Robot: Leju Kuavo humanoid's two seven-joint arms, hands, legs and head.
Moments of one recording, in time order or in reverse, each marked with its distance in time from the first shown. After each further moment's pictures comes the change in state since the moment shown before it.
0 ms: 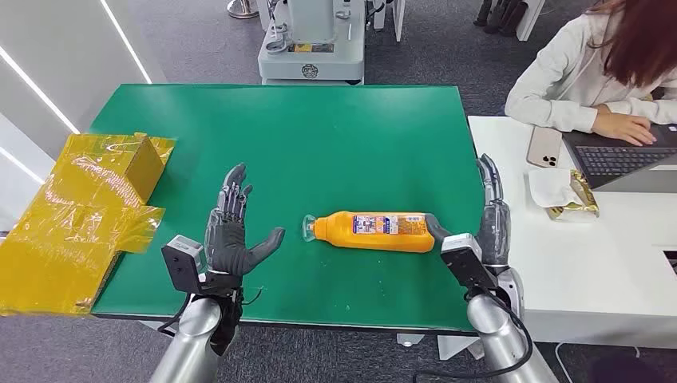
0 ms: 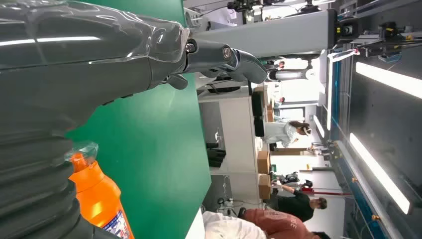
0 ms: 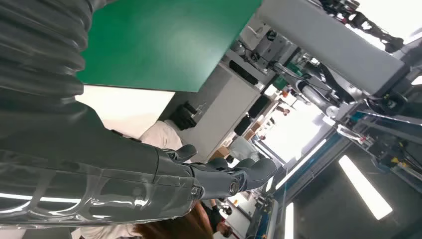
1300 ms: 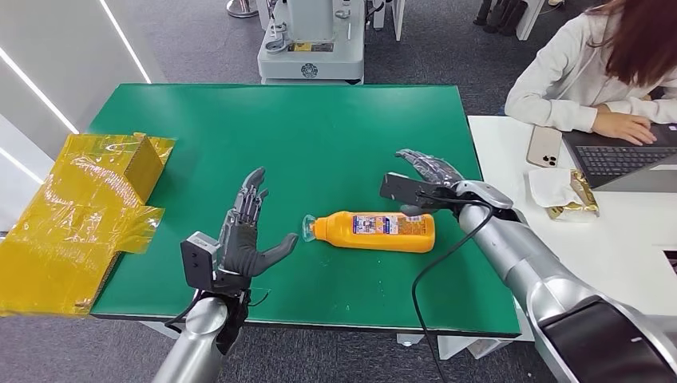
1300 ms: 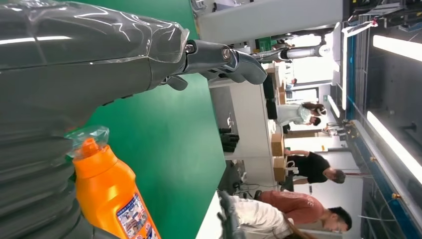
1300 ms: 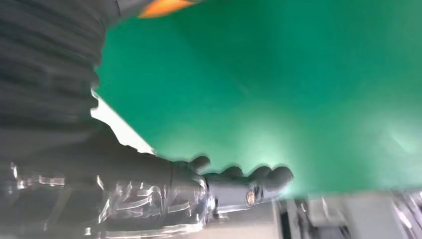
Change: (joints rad) left arm -0.017 0.001 -0.027 0.032 -0.031 -0.041 0.040; right arm -0.625 -0.024 0.369 0.674 0.163 0.677 0.261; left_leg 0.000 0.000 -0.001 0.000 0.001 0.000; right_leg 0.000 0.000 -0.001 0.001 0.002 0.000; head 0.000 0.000
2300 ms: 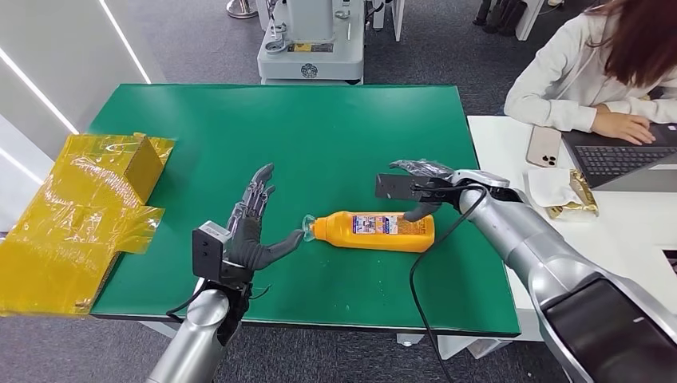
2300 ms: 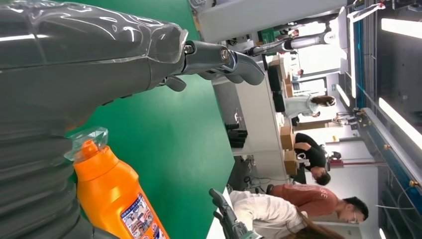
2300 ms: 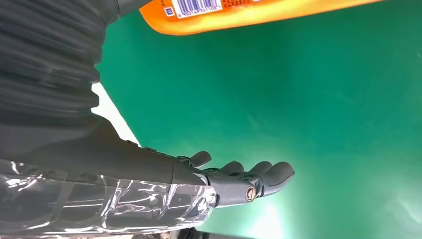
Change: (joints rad) left arm -0.046 0.010 -0.016 0.031 -0.027 -0.017 0.055; right arm -0.112 0.000 0.179 0.072 -0.094 0.230 0.050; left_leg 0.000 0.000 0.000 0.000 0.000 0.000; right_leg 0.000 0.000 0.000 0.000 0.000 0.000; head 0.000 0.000
